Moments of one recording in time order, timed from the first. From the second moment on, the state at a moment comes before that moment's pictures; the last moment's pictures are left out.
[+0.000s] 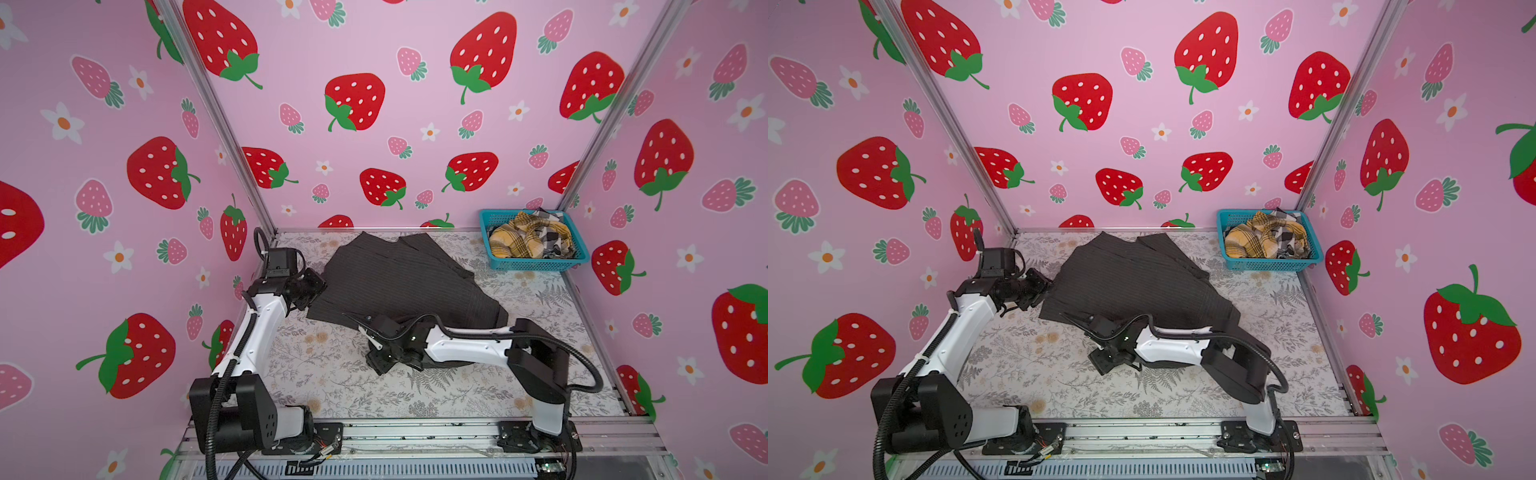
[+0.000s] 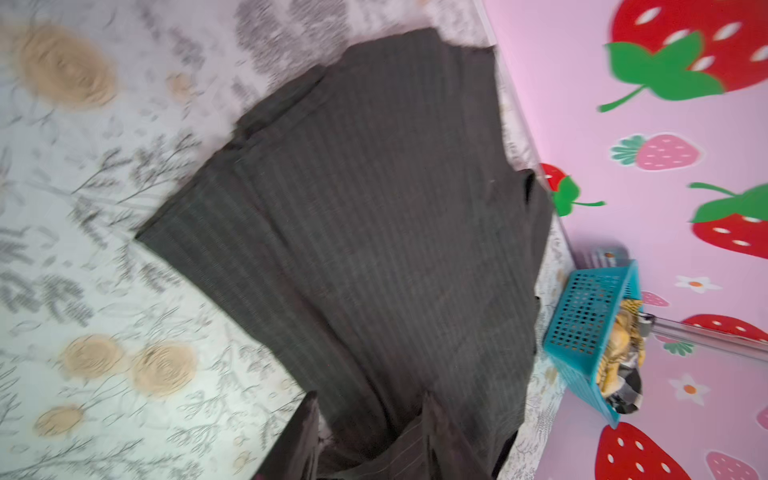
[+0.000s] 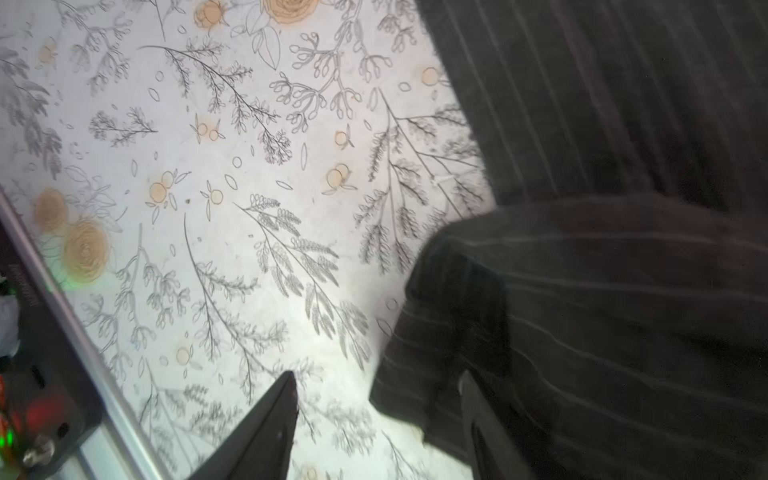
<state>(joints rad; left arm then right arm) 0.11 1.33 1.05 -0.69 0.32 -0.78 1.27 1.97 1.35 -0.41 0.01 0.33</state>
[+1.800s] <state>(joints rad) 0.16 1.92 1.20 -0.55 0.36 -0.75 0.51 1.43 0.73 -0.51 0.06 0.60</state>
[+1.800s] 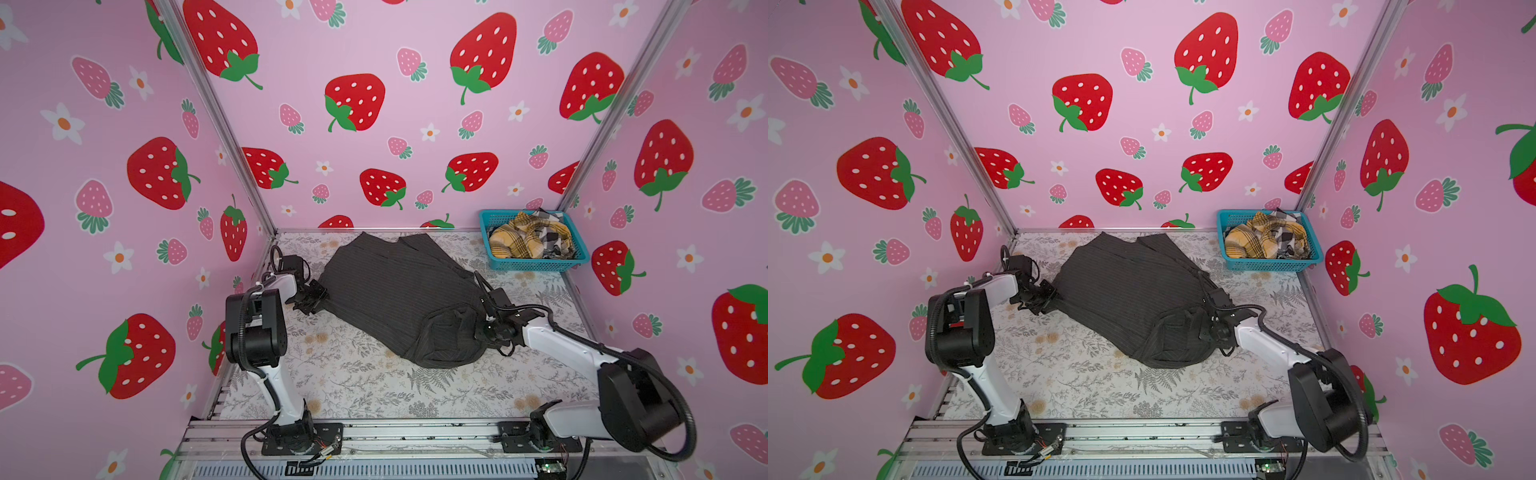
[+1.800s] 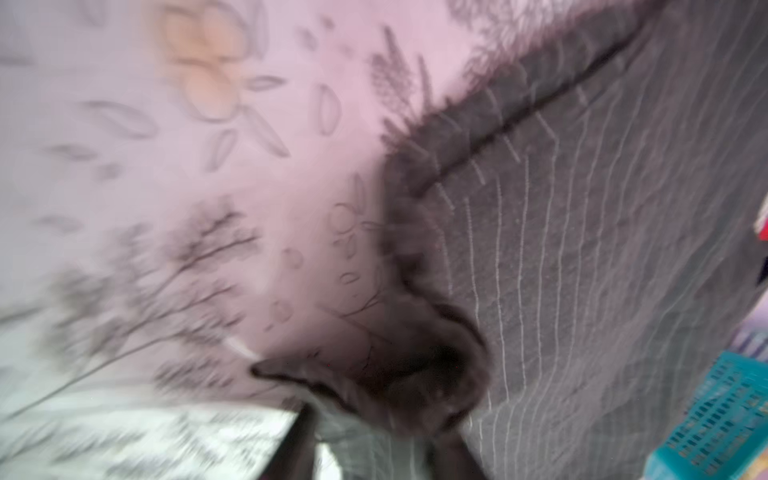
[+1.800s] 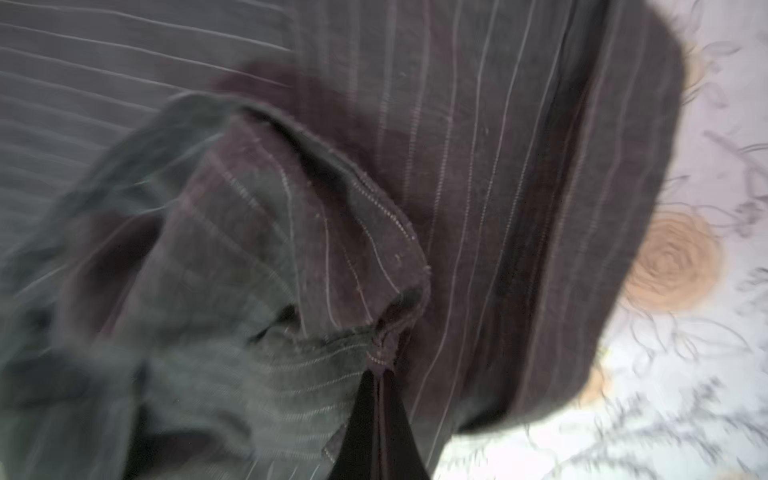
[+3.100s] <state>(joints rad) 0.18 1.34 0.75 -0.79 0.25 -0.74 0.40 0.80 0.96 -0.93 0.13 0.46</state>
